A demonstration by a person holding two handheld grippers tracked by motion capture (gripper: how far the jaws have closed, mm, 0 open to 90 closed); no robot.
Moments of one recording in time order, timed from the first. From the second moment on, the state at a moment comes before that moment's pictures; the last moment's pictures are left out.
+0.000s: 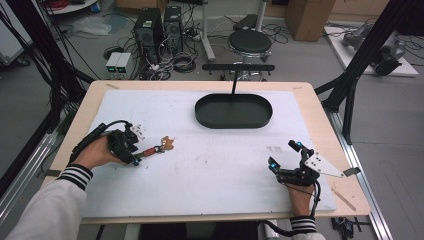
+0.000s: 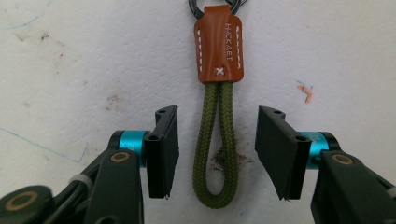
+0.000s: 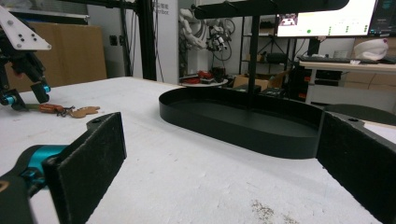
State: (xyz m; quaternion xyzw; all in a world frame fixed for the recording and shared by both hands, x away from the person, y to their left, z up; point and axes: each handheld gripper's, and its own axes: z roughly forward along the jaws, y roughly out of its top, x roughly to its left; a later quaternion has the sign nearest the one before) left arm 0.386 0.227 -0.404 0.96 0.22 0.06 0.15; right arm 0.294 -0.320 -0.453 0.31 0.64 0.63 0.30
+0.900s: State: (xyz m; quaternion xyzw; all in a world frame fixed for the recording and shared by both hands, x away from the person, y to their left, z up) left arm 0.382 0.226 -0.397 0.96 0.22 0.05 0.15; right arm 0.294 -0.320 -0.453 0.31 0.64 0.63 0.30
